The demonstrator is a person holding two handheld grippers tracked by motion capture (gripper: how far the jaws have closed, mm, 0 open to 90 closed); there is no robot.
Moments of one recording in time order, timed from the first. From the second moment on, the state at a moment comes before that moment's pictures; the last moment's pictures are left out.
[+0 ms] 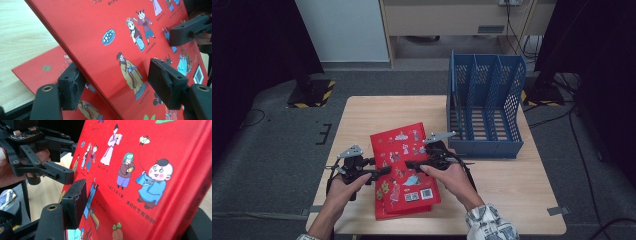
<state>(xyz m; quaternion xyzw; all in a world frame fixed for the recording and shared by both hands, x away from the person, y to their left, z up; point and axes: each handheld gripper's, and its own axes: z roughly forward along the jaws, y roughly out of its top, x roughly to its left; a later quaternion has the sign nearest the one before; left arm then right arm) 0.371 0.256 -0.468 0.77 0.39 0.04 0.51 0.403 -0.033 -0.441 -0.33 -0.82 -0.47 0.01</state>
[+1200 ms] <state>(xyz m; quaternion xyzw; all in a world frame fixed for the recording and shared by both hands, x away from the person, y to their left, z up) 0.425 0.250 -0.418 0.78 0.36 0.08 0.50 0.438 -0.037 -0.435 -0.34 -0.78 -0.52 -0.01</state>
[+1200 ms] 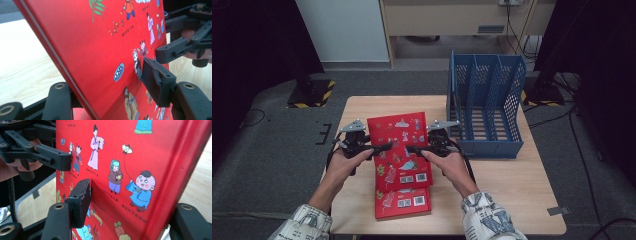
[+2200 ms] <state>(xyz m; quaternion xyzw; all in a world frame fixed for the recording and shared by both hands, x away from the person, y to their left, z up) 0.397 0.245 -0.396 0.76 0.33 0.16 0.53 0.406 -0.032 -0.409 -0.30 -0.79 -0.52 -0.11</state>
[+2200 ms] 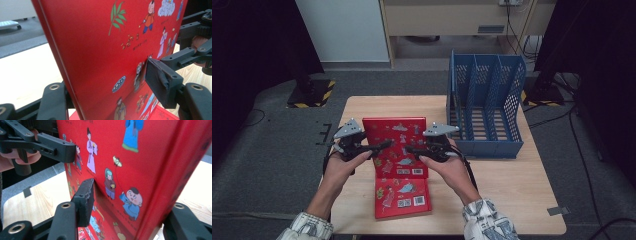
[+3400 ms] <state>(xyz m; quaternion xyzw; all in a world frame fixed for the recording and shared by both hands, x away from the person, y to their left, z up) 0.390 0.254 -0.403 0.75 0.33 0.18 0.55 0.387 -0.037 -0.408 -0.28 -0.79 -0.53 -0.12</state>
